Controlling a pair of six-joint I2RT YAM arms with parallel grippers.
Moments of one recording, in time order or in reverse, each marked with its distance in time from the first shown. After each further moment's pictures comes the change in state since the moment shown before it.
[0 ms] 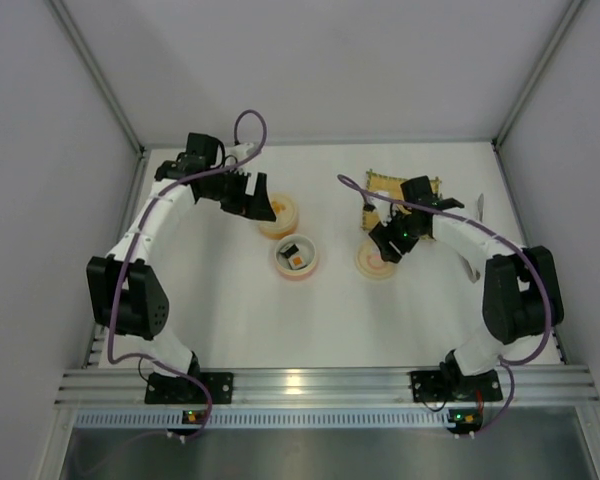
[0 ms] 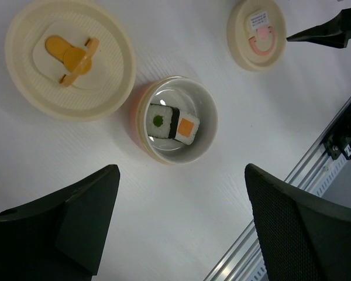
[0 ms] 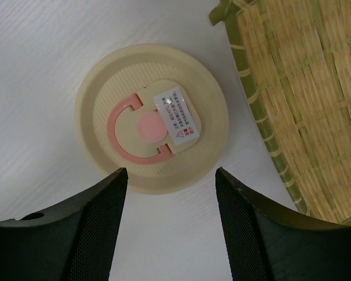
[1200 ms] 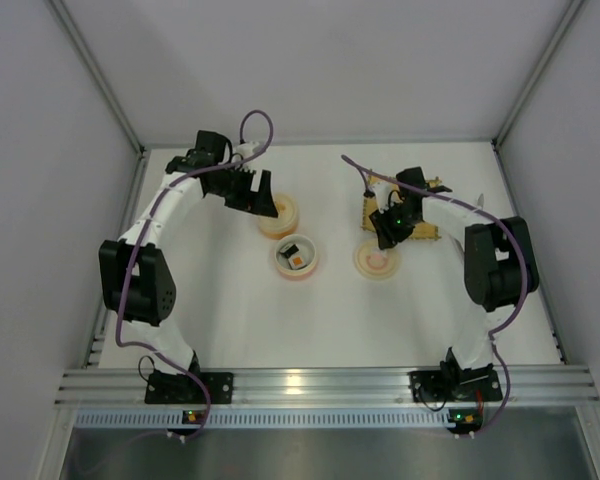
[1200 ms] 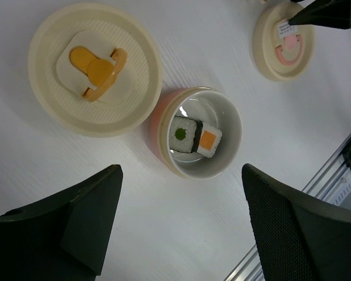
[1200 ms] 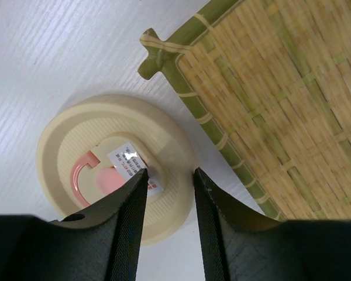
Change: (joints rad) left arm -0.012 0.122 0.076 0.034 -0.045 -0.015; right arm -0.044 0.254 0.157 0.042 -0.015 0.161
